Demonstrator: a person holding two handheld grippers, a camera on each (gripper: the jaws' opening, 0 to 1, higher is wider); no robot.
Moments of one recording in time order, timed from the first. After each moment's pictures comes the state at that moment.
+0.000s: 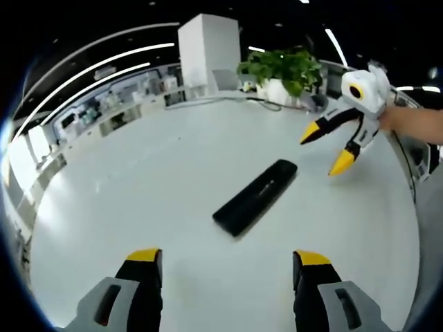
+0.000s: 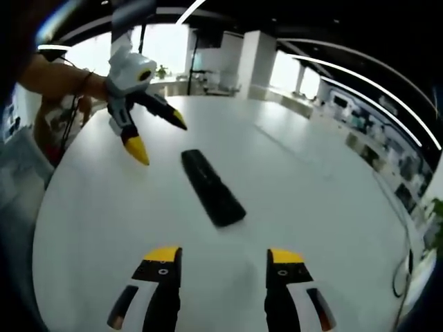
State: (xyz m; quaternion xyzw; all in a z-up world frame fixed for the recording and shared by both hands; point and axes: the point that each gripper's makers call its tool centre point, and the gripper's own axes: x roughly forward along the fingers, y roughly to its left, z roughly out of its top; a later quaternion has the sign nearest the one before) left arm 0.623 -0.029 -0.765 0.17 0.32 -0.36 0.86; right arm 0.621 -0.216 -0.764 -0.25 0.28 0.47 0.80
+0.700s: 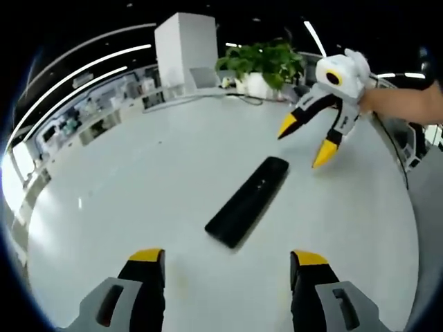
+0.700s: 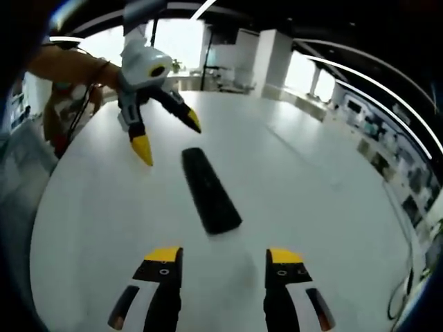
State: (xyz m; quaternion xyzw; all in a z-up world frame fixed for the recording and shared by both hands) left arm 0.631 -0.042 -0.770 0.20 0.32 -0.41 0.83; right arm 0.637 -0.206 -0.769 -0.27 0.28 0.51 0.77
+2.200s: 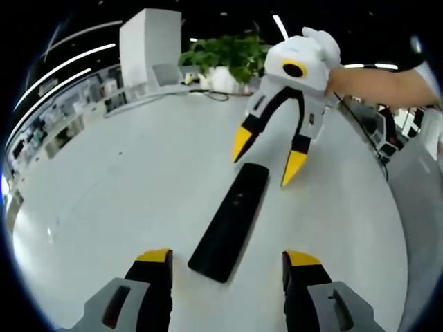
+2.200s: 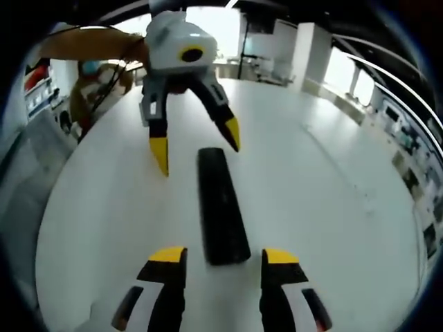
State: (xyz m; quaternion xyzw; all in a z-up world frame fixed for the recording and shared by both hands) left arm 0.640 -0.075 -0.776 0.21 0.34 -0.51 0.76; right arm 0.644 -0.167 -0.778 -0.31 0.30 0.59 0.68
